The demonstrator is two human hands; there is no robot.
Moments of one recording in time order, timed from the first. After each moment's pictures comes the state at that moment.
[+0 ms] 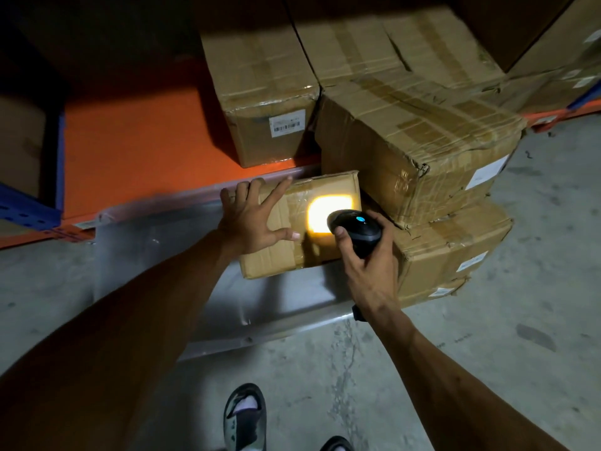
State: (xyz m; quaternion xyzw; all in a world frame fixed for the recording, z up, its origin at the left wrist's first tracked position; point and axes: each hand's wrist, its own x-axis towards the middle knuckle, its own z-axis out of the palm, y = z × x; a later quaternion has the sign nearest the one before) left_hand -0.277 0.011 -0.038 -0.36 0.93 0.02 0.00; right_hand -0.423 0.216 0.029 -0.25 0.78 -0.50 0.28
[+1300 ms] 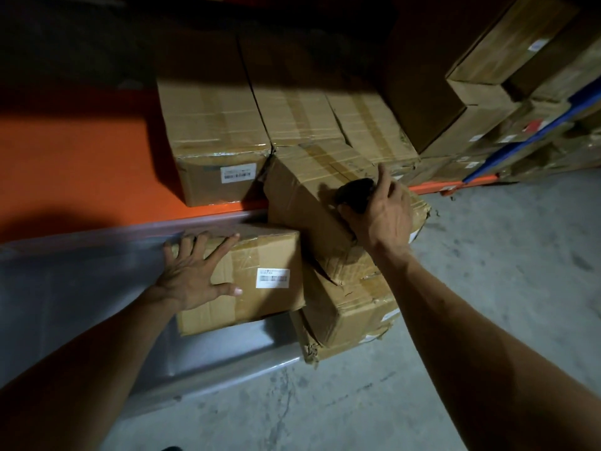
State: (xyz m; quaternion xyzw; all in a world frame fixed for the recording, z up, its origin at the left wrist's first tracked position) left_hand -0.282 0.008 -0.040 -0.39 0.91 0.09 0.04; right_hand -0.580 0.118 0.142 -0.39 0.91 -0.10 0.03
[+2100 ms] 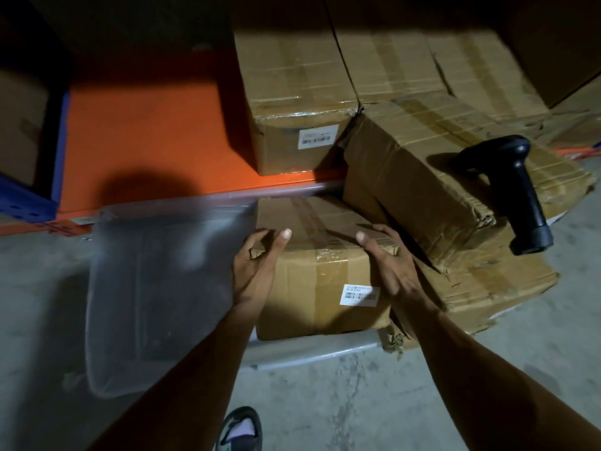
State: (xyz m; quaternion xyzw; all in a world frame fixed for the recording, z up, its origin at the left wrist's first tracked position) left_hand -0.255 0.042 -0.067 -0.60 0.48 0.55 -0.32; right_hand -0.473 0.131 -0.009 -0.18 0.80 -0.39 0.42
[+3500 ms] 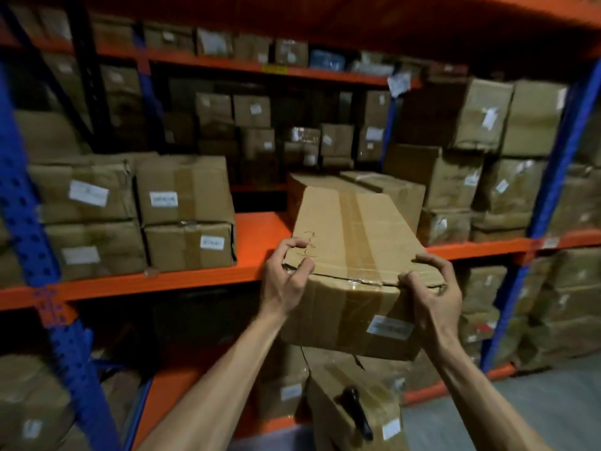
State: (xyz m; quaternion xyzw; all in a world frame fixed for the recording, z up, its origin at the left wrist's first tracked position) left_hand -0.261 0.186 0.713 -0.21 0.69 0.38 -0.58; right_hand -0.452 0.333 0.702 -0.35 0.58 -0.73 0.02
